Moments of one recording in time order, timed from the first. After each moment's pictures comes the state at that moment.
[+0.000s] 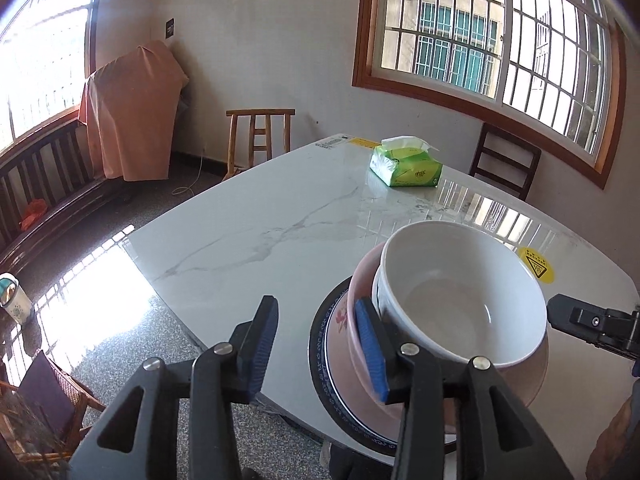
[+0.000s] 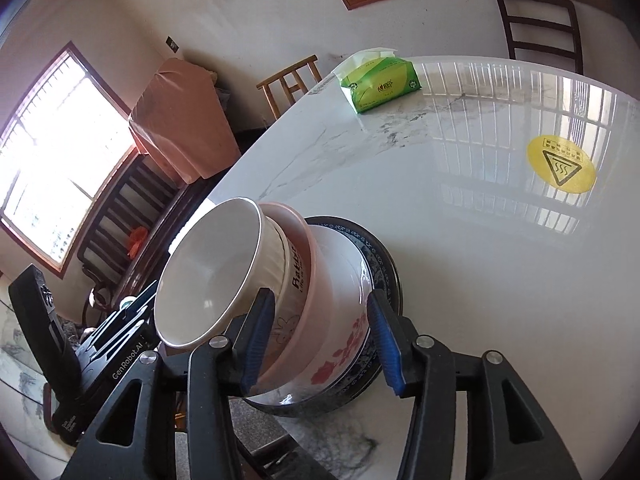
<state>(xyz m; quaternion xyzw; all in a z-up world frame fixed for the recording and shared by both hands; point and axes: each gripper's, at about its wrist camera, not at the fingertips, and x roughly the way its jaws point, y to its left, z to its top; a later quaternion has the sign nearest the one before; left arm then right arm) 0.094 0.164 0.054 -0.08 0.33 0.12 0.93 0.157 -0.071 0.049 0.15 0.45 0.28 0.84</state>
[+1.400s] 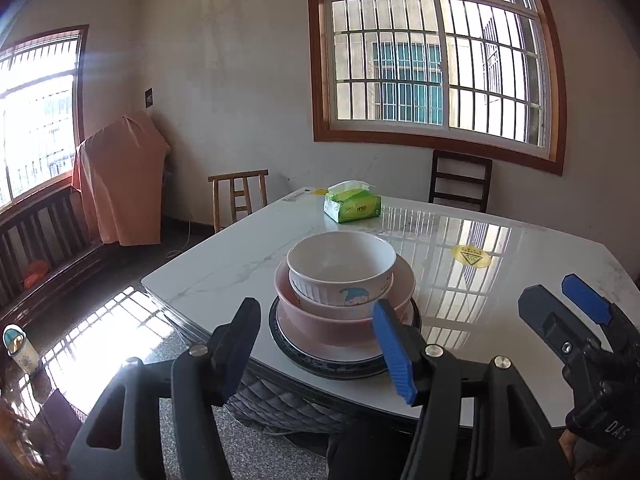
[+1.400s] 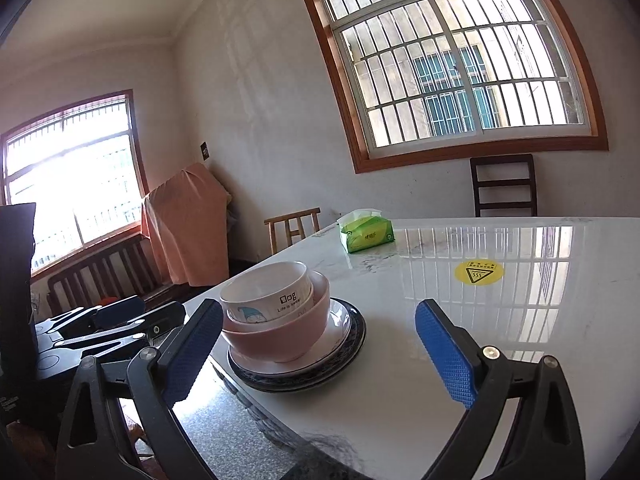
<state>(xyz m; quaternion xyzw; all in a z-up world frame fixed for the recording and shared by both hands) -0.029 0.068 0.100 0.00 0.24 0.09 0.97 -0.012 -0.108 0.077 0.09 0.15 0.22 0.96</state>
